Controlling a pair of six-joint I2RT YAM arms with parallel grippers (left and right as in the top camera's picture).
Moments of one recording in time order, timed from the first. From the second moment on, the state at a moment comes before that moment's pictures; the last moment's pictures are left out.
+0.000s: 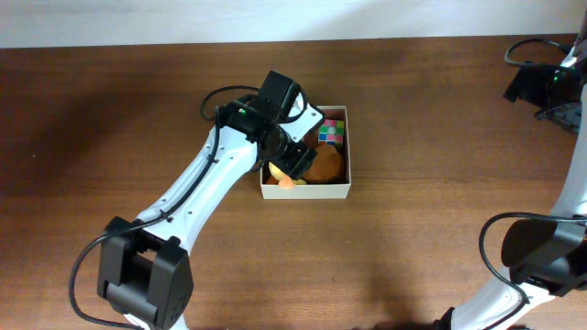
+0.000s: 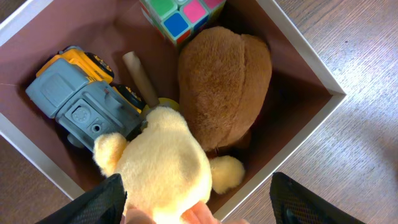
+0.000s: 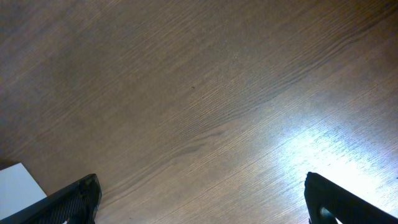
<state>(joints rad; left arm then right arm) -0.49 1.86 1.59 -0.92 0.18 0.22 -0.37 1.96 2.23 -1.49 0.06 0.24</state>
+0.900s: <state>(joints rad) -0.49 1.85 1.76 -1.16 0.10 0.06 -0.37 1.96 2.23 -1.49 0.06 0.24</state>
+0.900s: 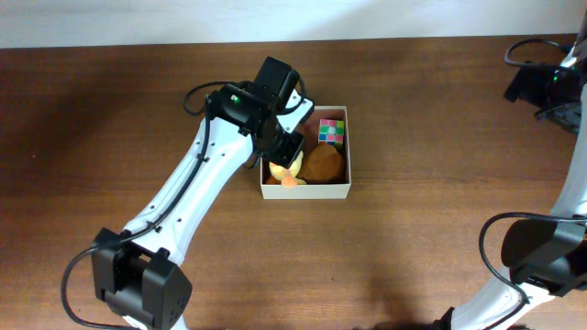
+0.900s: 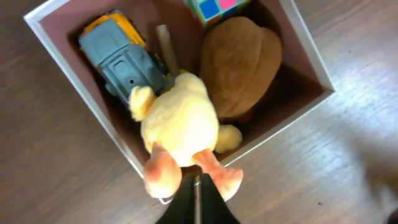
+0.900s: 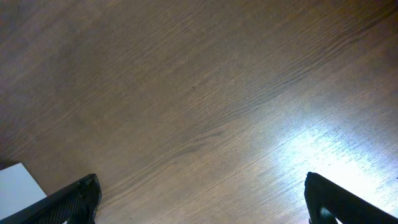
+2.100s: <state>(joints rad) -0.54 2.19 1.78 -0.98 0.14 0.06 -0.37 1.96 2.23 -1.49 0.06 0.24</state>
